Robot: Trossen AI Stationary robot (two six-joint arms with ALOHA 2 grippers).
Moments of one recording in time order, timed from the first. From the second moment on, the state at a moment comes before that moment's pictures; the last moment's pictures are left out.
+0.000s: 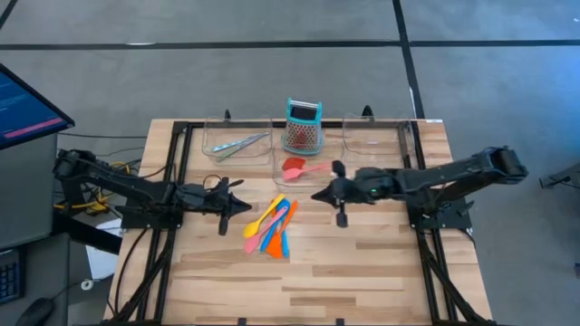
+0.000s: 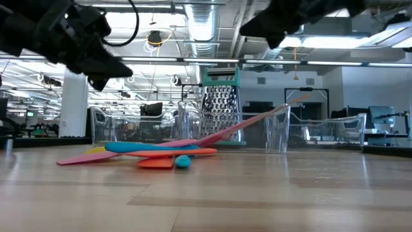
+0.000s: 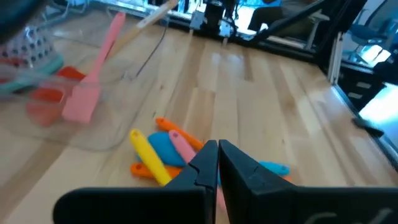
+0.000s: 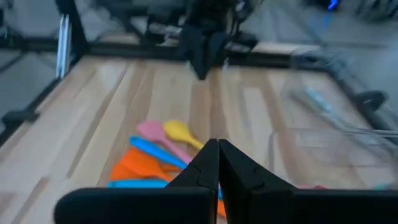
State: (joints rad) left arm -0.20 0.90 0.22 0.36 -0.24 -0.30; right arm 0.11 1.24 0.75 0.13 0.11 -0.02
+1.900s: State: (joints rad) left arm -0.07 1.38 0.76 -0.28 -0.04 -0.48; right arm 0.28 1.05 0.27 0.63 0.39 -0.05
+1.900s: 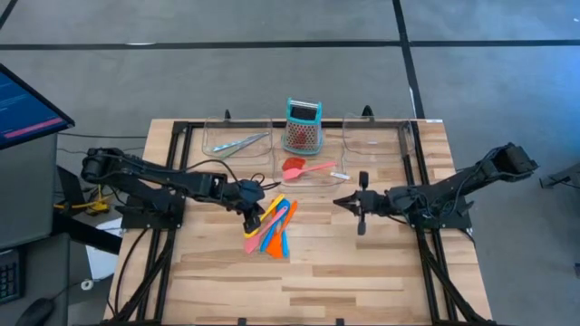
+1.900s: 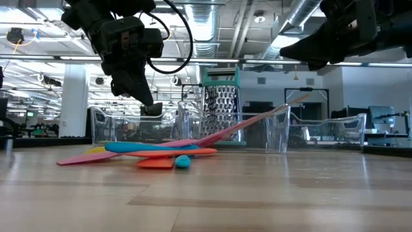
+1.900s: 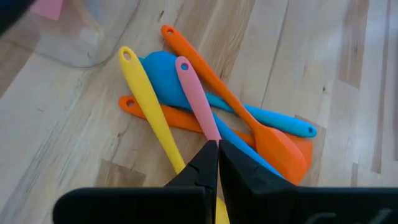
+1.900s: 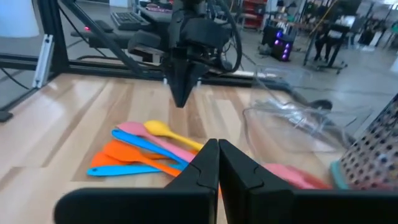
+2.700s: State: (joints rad) left arm -0.07 1.38 0.70 -0.26 -0.11 -0.57; right arm 0.23 1.05 0.27 0.50 0.39 -0.10
